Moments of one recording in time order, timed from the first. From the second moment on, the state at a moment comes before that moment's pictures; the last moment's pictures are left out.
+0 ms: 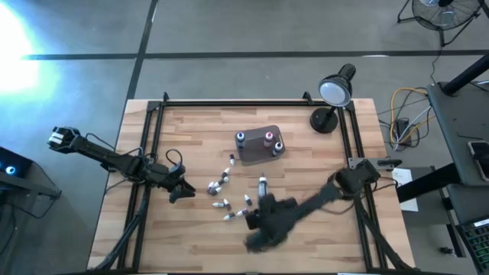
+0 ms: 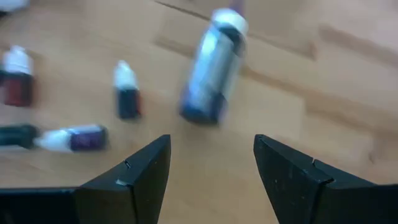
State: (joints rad) left arm -0.30 0.54 0.01 0.04 0.00 -0.94; right arm 0.51 2.31 1.98 -1.43 0.52 1.83
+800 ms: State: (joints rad) left arm -0.30 0.54 0.01 0.03 0.00 -0.98; right arm 0.06 2.23 1.78 -1.13 0.08 1.30
